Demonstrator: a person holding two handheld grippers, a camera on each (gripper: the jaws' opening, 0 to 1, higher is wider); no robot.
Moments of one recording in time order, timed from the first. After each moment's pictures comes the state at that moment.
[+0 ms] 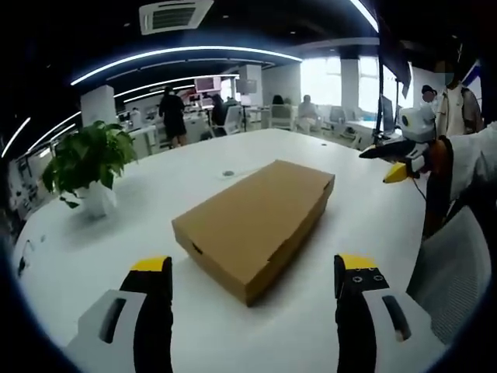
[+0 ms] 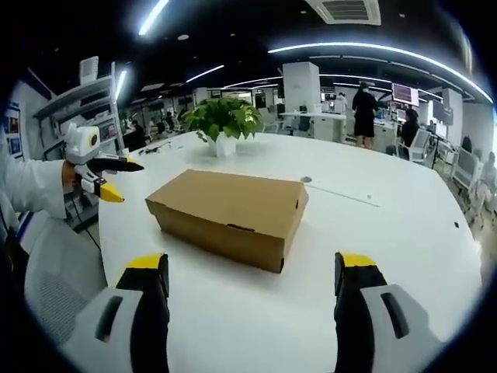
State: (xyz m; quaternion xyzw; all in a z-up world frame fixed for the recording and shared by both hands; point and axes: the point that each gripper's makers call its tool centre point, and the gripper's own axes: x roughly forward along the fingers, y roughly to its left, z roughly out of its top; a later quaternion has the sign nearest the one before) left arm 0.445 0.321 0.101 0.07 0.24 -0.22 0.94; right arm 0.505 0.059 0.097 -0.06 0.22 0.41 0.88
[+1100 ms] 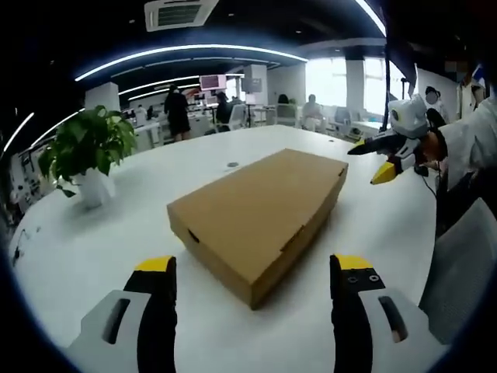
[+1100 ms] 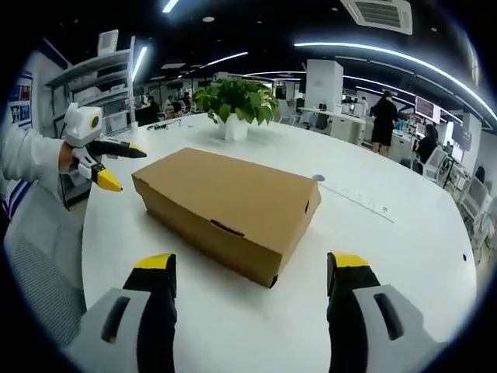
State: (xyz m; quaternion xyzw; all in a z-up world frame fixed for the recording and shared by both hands) left arm 0.462 0.324 0.062 0.05 0.24 -0.20 0.95; right arm 0.543 0.086 0.059 -0.13 0.22 0.45 0.86
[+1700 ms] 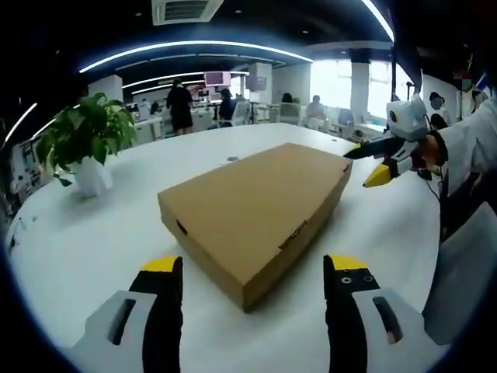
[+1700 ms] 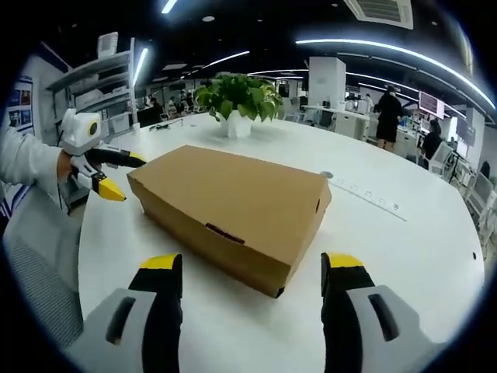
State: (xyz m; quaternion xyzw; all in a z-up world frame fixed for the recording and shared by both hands) left arm 0.471 0.317 0.043 0.04 0.25 -0.19 0.95; right arm 0.553 0.103 0.044 -0.12 0.23 0.46 0.85
